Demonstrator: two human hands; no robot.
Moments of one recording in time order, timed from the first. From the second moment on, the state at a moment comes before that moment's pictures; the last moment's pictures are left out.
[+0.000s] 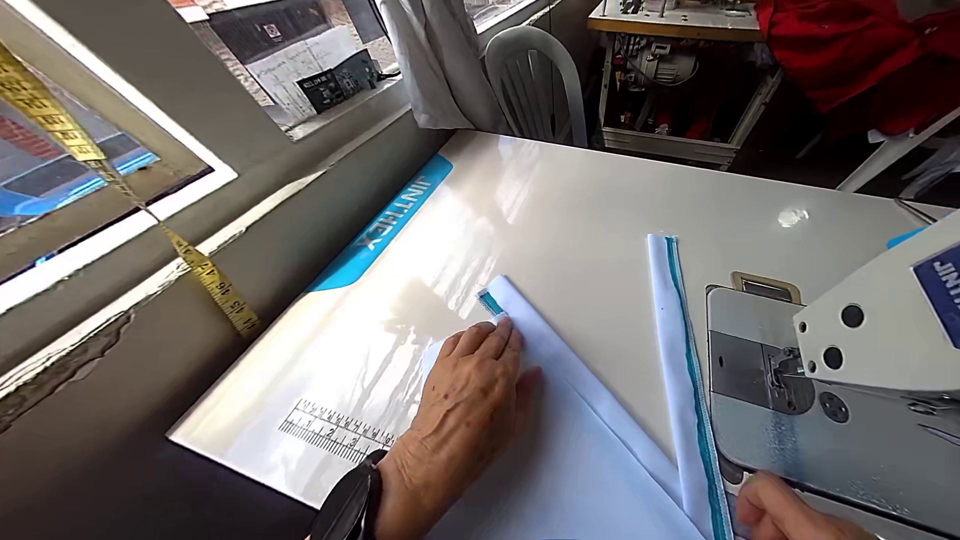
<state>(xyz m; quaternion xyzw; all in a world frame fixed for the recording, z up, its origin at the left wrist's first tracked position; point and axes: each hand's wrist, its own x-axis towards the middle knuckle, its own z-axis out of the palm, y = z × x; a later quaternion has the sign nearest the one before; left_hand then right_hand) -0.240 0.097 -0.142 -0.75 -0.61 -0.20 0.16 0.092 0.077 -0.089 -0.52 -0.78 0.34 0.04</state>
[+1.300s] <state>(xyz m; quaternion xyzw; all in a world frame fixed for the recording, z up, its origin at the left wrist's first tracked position) -0.061 0.086 -0.162 -0.90 -0.37 -0.23 0.00 0.171 0.117 -0.167 -0.42 -0.86 -0.07 0.27</state>
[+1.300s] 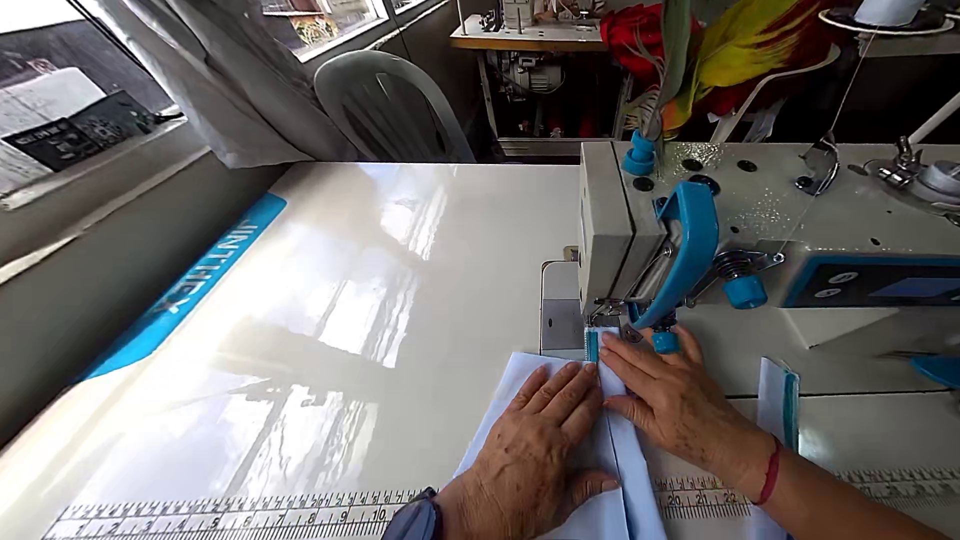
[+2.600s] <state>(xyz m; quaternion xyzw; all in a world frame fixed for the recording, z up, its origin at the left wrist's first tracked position) -0.061 0.170 -0.145 -0.92 -0.23 -0.31 -0.06 0.088 0.081 -0.150 -0.69 -0.61 0.07 0.39</state>
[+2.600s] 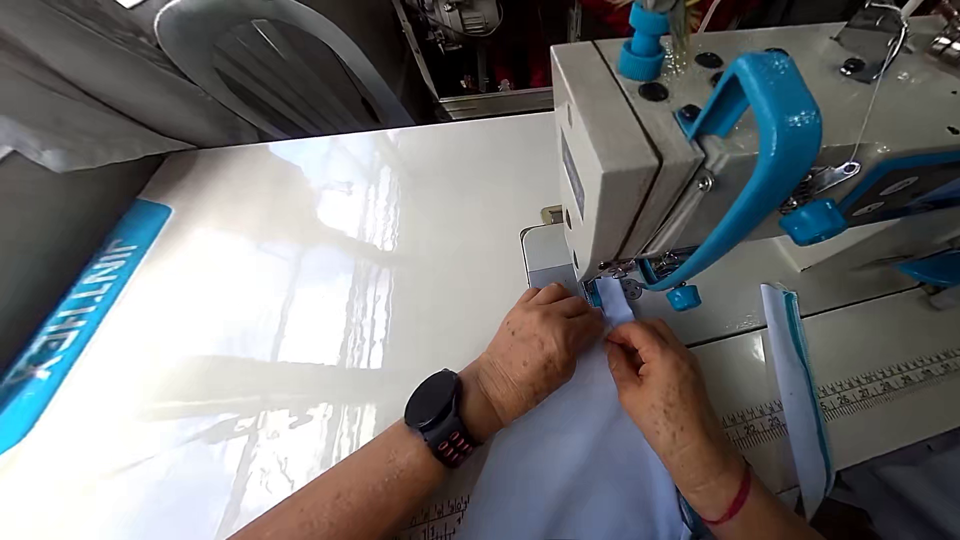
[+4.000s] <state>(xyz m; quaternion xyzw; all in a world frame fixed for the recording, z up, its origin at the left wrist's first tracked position) -0.056 0.197 -0.114 -0.90 -0.24 -0.21 -0.30 0.088 0.078 -0.161 -0.67 -0.59 0.04 0.45</state>
